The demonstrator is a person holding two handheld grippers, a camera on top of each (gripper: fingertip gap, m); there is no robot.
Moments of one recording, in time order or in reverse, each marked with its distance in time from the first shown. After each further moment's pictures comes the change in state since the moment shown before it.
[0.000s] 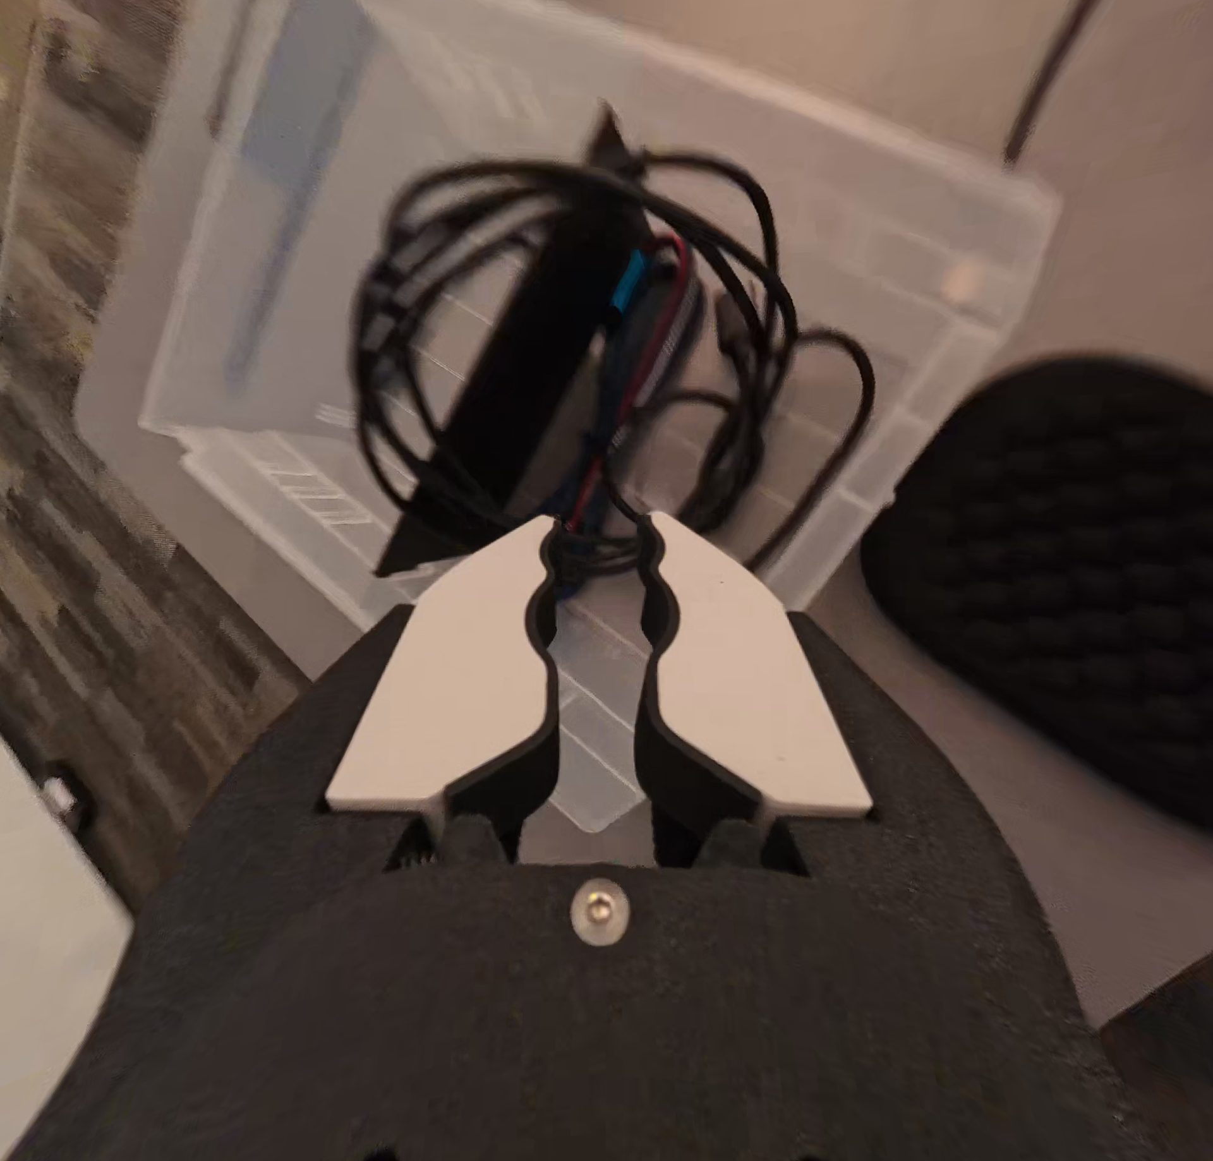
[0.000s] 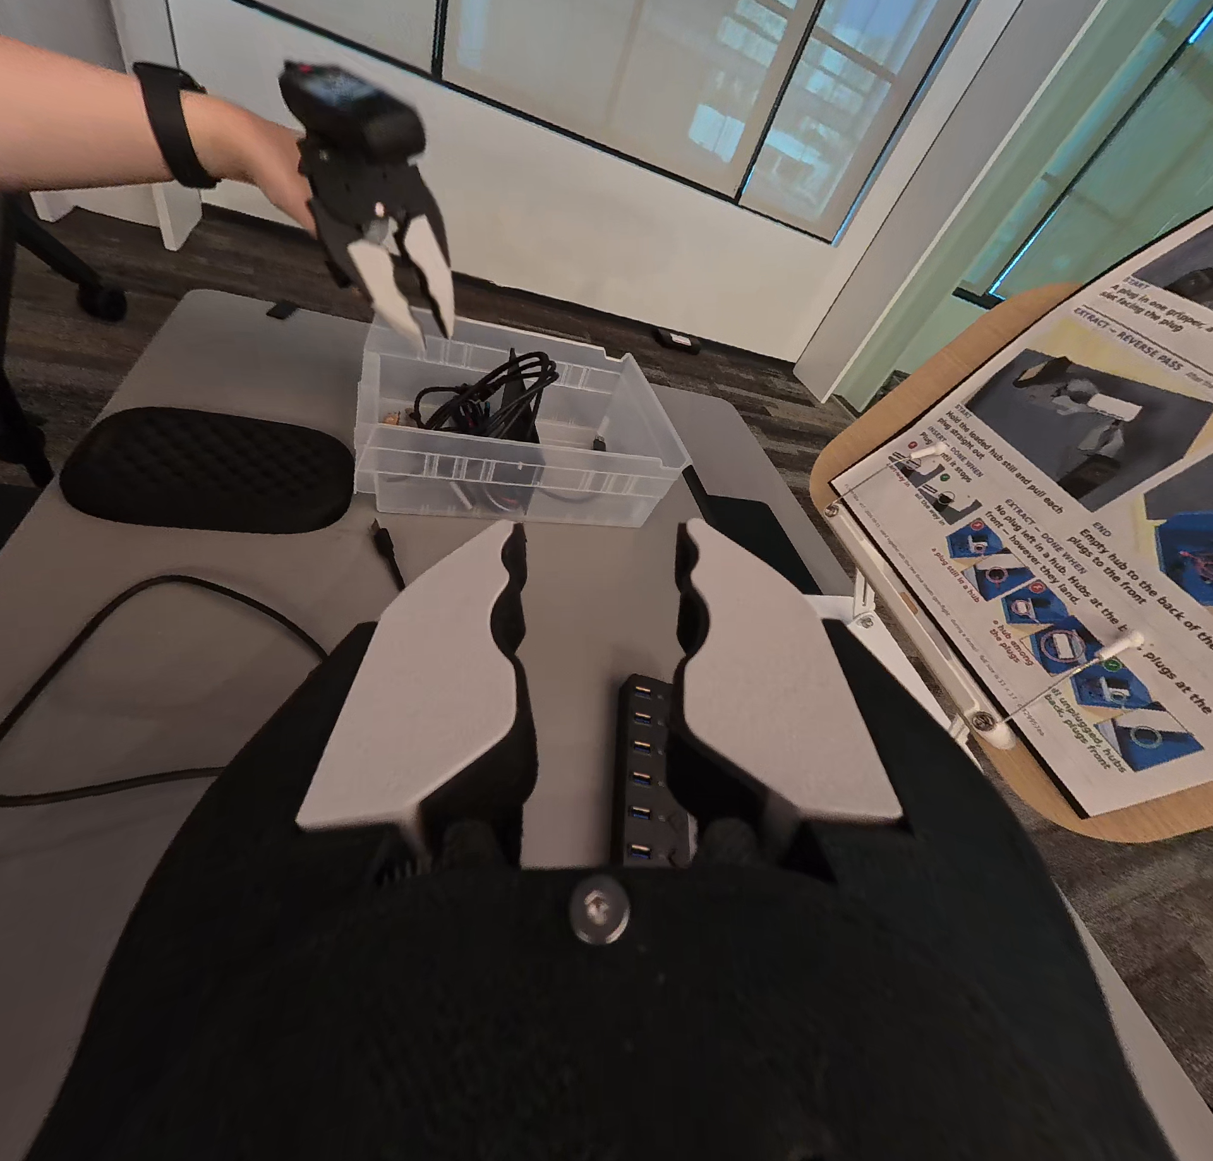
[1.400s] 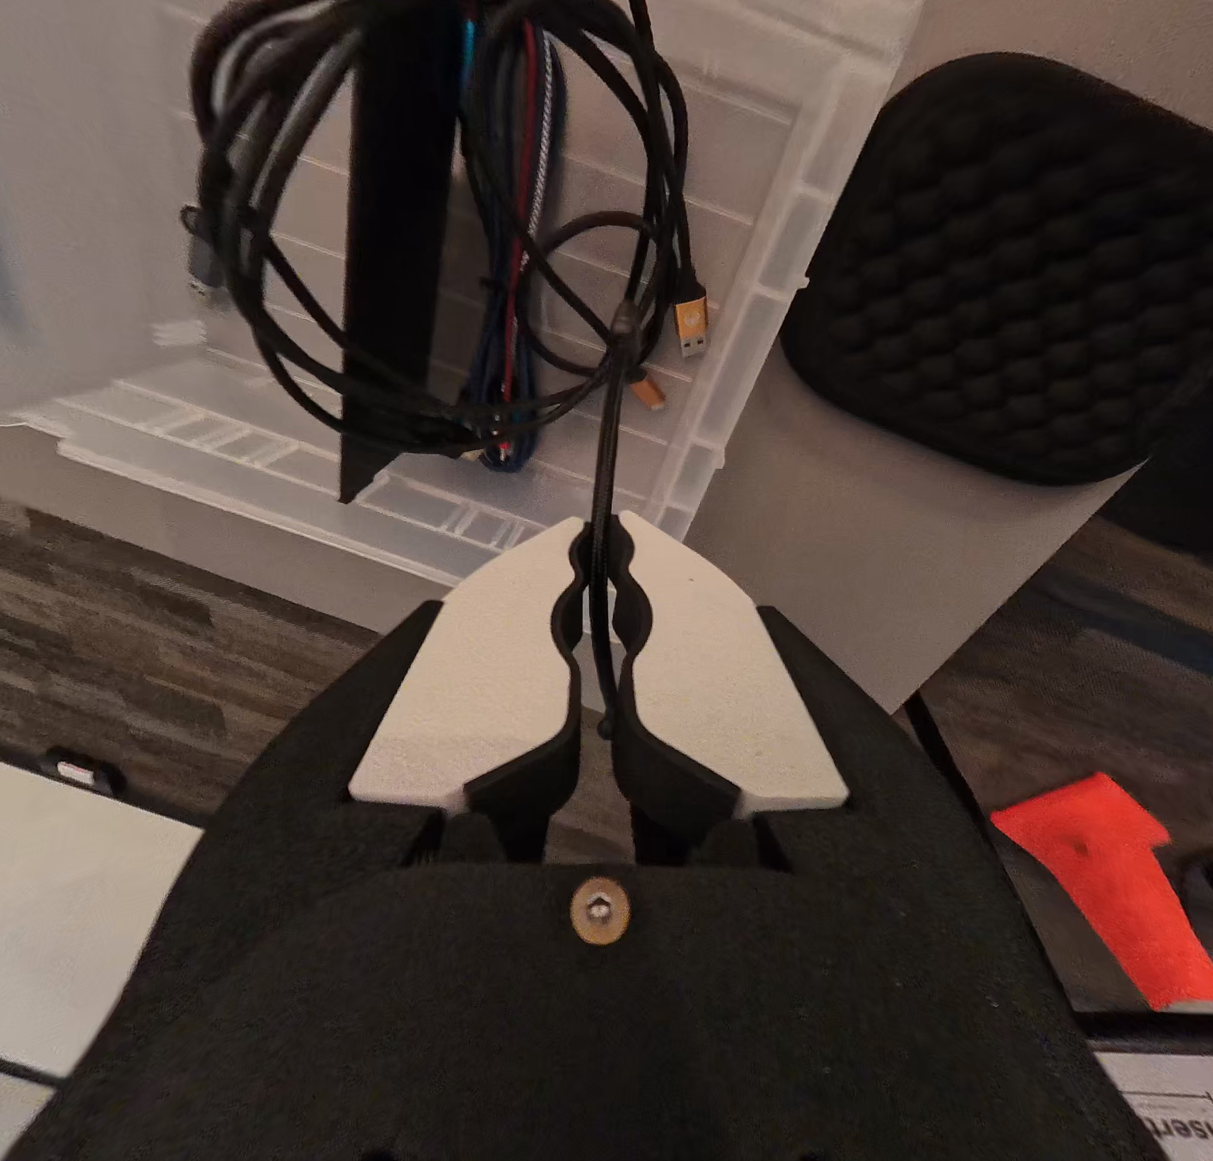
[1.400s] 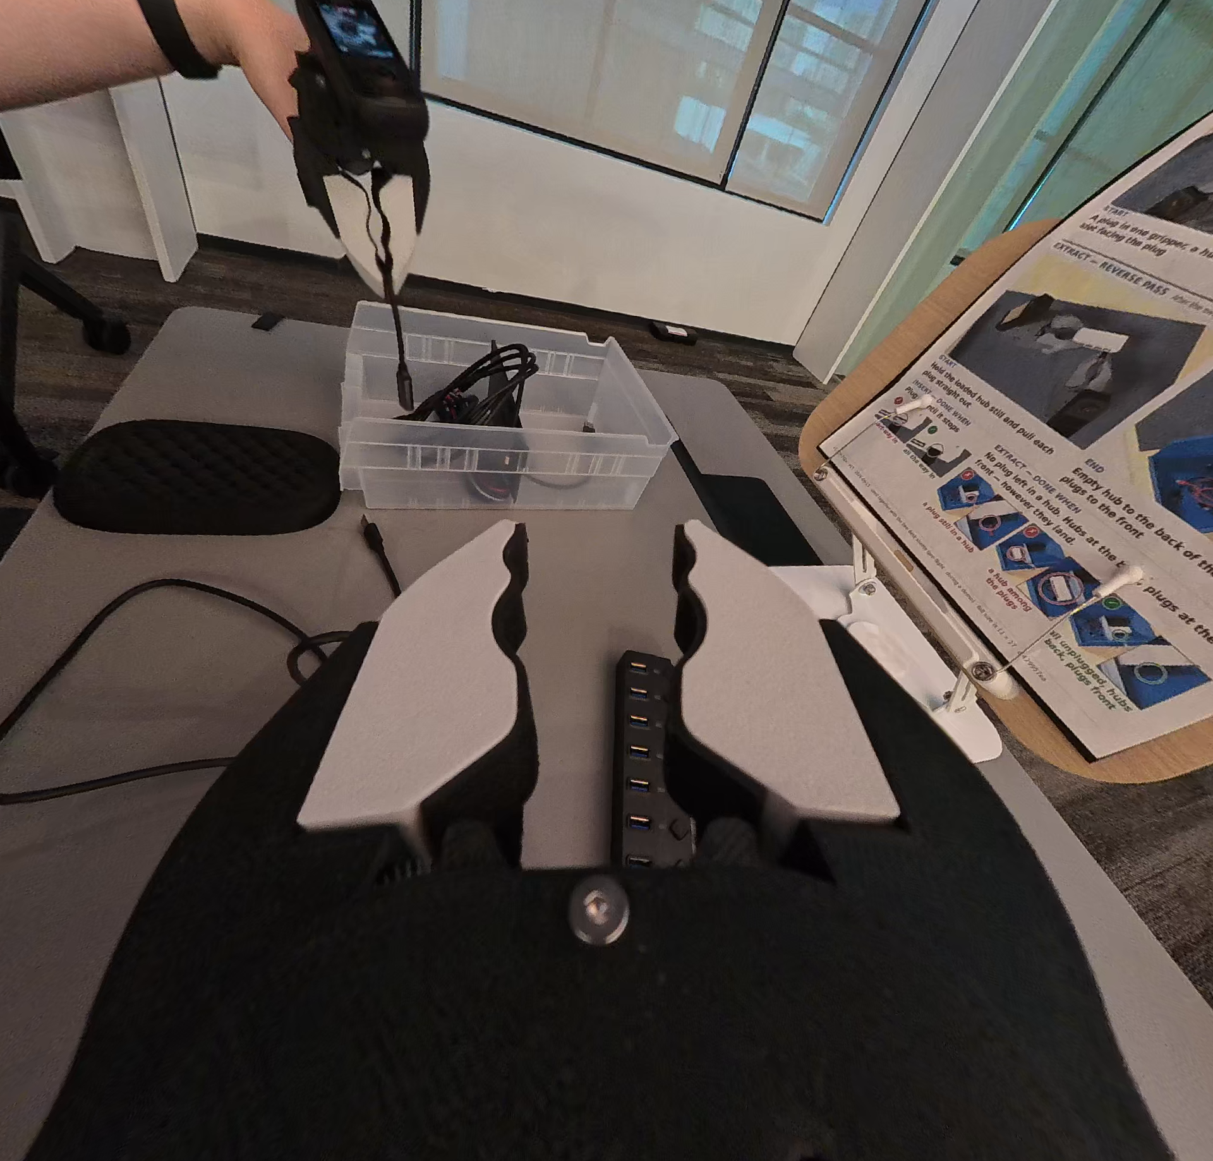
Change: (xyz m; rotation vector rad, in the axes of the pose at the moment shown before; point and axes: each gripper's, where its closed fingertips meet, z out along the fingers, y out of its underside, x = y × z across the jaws) left arm -0.001 0.018 -0.036 -0.373 0.294 0.183; right arm 0.017 0.016 -0.008 0.000 0.016 0.071
